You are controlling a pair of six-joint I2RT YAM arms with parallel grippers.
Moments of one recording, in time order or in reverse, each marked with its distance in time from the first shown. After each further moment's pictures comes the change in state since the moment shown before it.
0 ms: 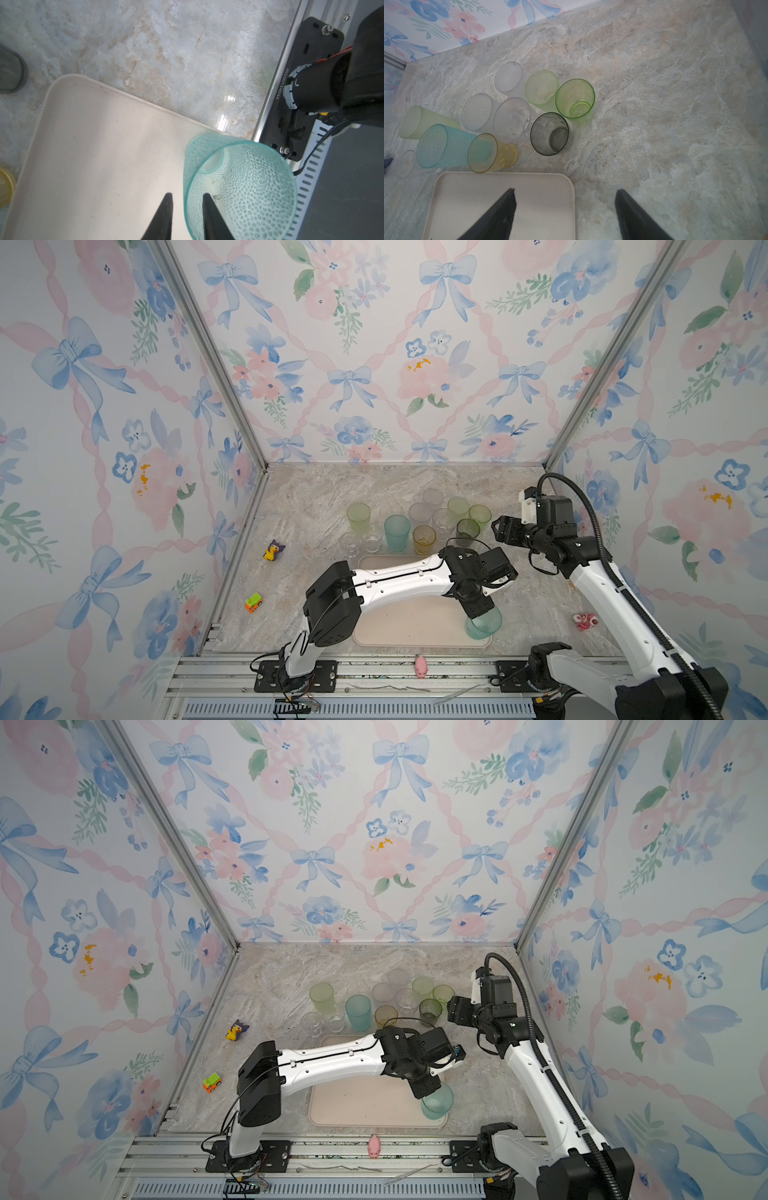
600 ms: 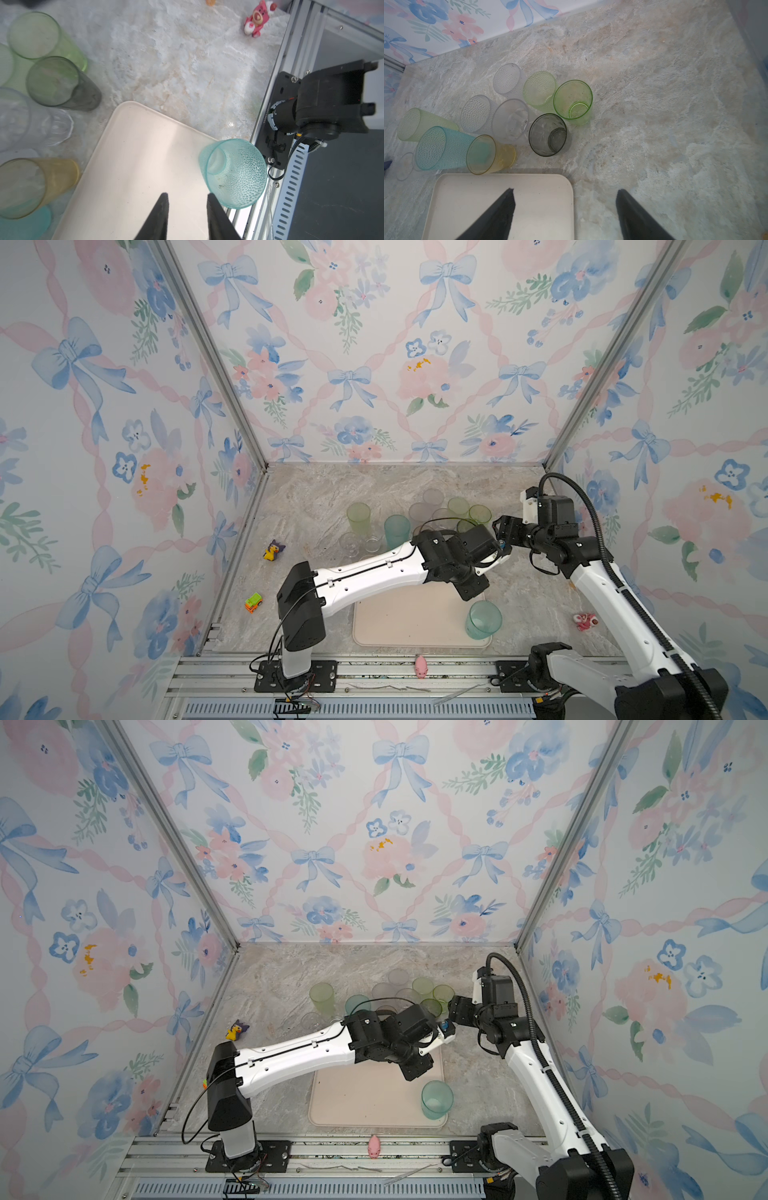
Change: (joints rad) left arm 0.092 -0.217 -0.034 0.031 -0.029 0.002; right arm -0.013 -0.006 0.000 -0.001 0.000 0.000
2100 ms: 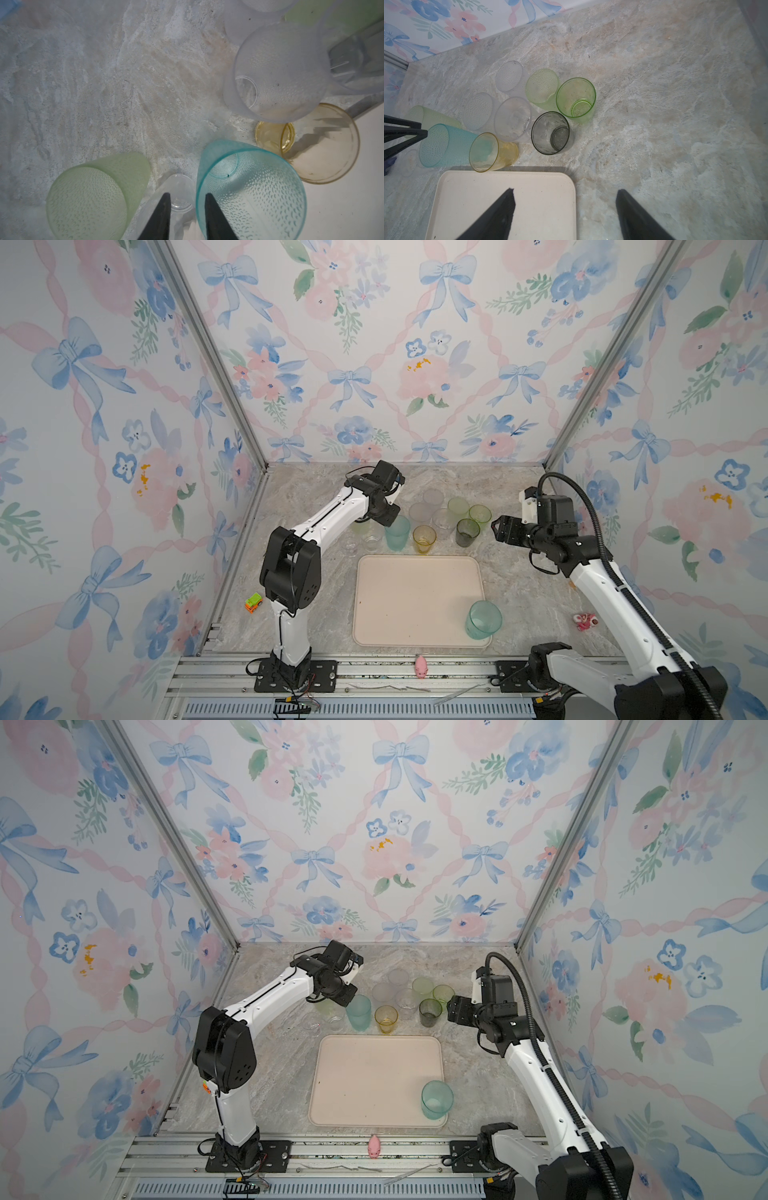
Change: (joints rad) left arm 0.639 0.130 -0.062 0.003 -0.066 0.138; right arm 0.011 0.013 0.006 -0.008 -0.019 0.000
